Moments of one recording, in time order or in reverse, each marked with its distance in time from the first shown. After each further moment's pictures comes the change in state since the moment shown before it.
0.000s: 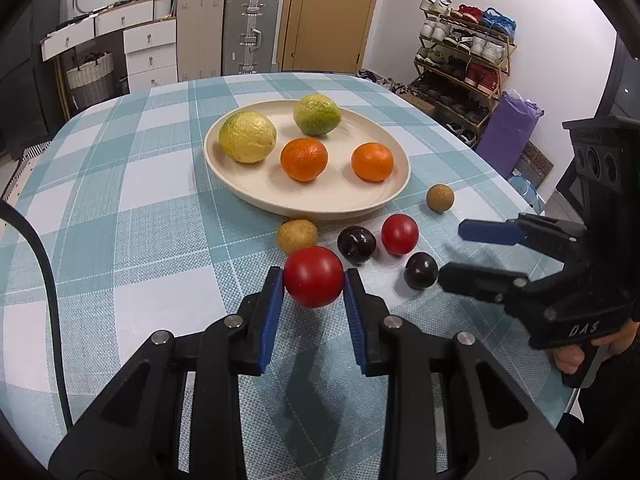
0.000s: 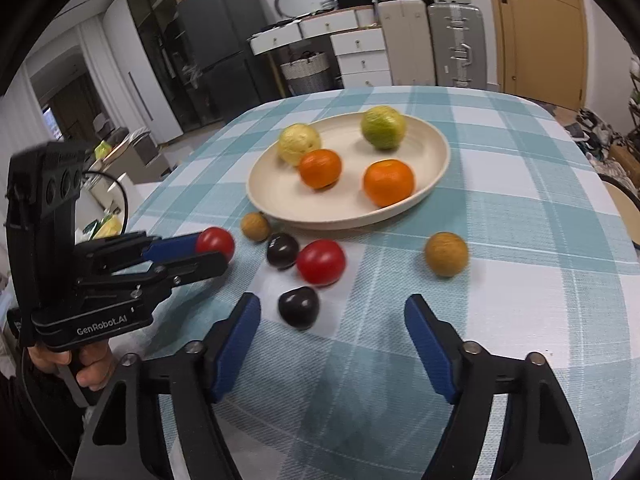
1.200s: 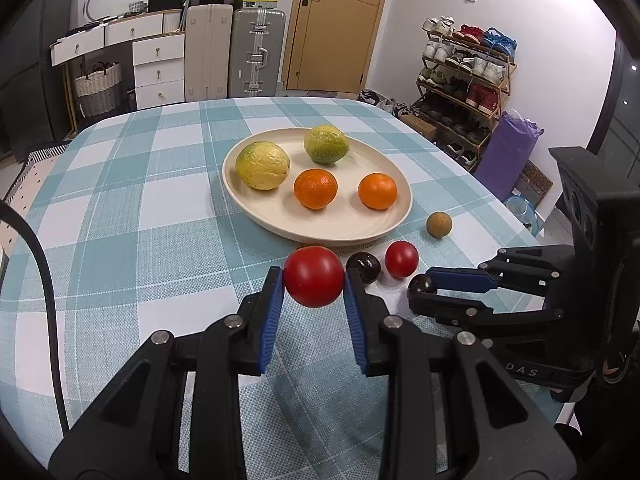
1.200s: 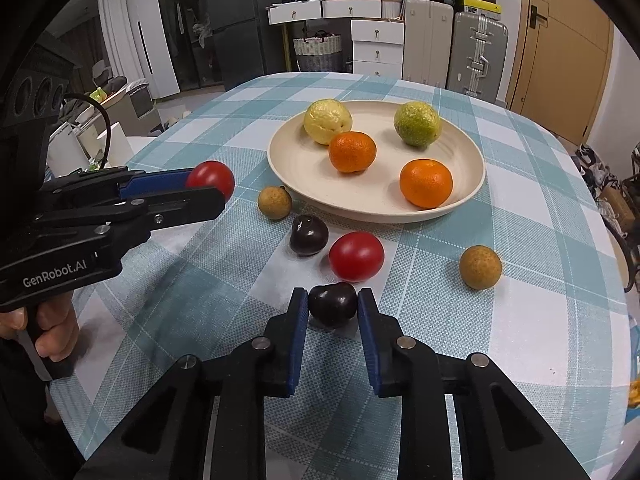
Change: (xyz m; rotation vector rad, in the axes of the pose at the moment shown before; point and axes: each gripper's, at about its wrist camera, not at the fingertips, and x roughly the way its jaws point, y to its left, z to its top) left arm -0.023 0.008 0.004 -0.022 -0.072 0.004; right arm 0.017 0.035 -0.001 -0.148 0.069 -0.105
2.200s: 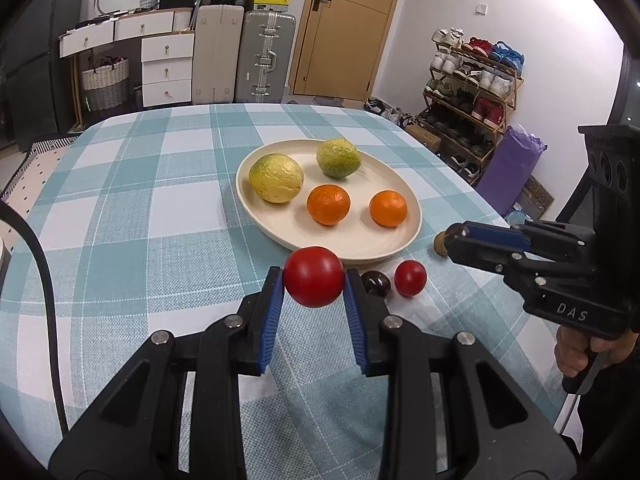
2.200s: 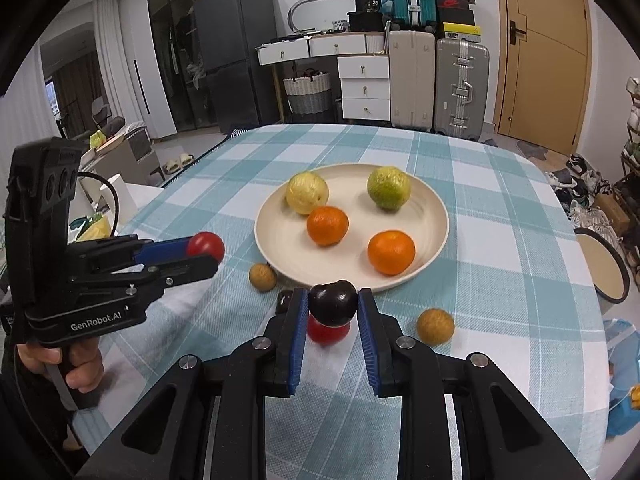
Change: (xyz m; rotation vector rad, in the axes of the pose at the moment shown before) left arm -0.002 0.012 0.012 -0.046 -0.022 0.004; right arm -0.036 -0.023 0.032 0.061 -0.145 0.007
